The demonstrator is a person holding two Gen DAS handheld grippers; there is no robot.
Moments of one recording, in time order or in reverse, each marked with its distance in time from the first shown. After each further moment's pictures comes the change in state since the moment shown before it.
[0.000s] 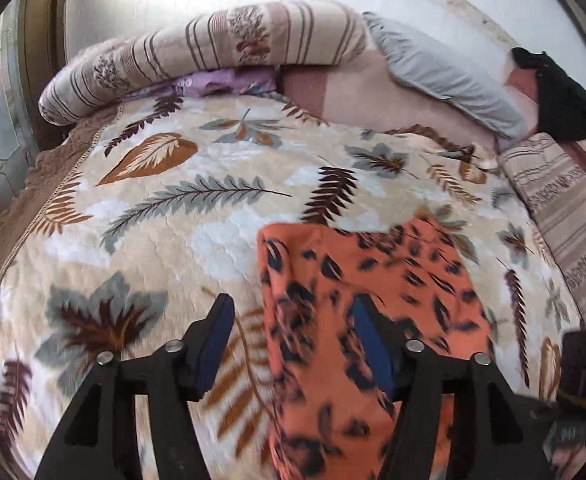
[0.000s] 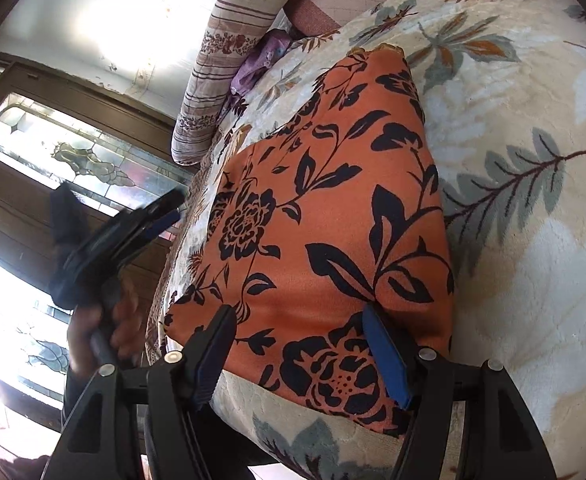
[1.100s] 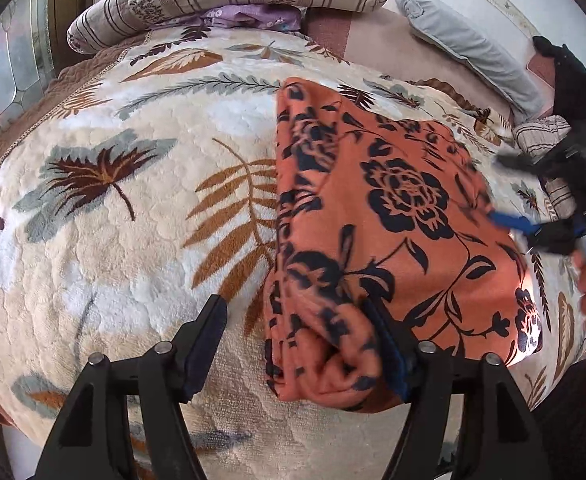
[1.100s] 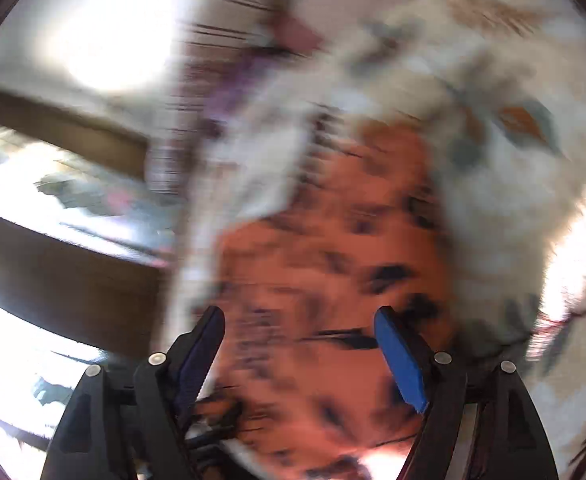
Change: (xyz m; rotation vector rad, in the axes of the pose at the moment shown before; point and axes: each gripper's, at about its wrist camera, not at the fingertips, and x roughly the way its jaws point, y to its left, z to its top) left arm 0.028 0.008 -0.098 -0.099 0.112 0.023; right arm 0.024 -0.007 0.100 0.145 0.075 -0.090
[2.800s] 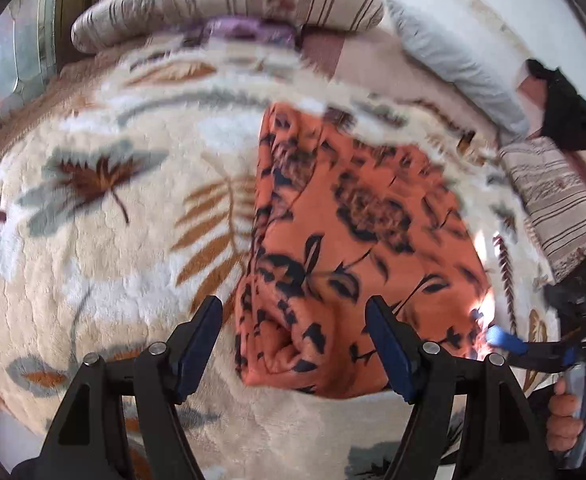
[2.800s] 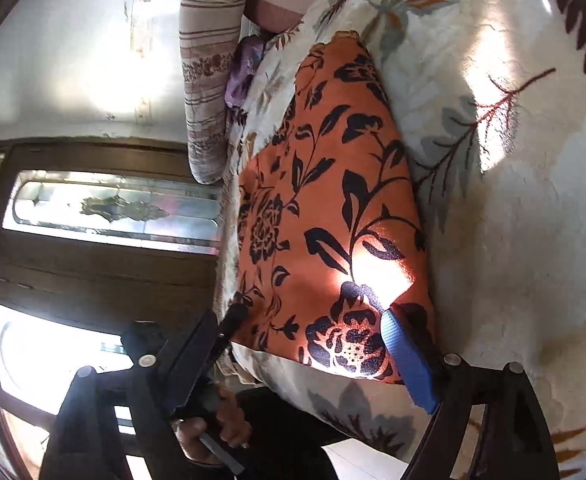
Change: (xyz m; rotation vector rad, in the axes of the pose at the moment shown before) left arm -0.022 -0.008 0.000 -0.048 0.025 -0.024; right arm -0.048 -0.046 -0.097 0.112 0.007 0.303
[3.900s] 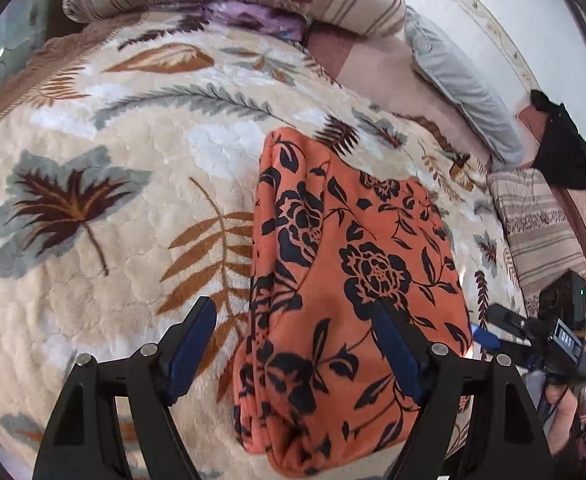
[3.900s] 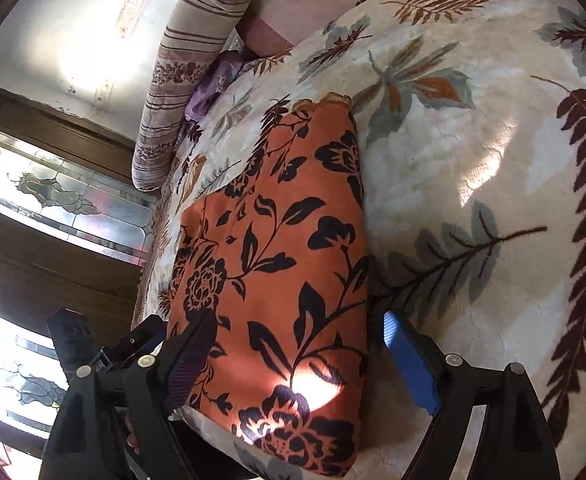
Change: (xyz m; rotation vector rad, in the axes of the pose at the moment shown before) left arm 0.019 0.019 0.058 -0.077 0.019 -0.154; right arm 0.004 0.026 0.055 -0.188 -0.066 -0.339
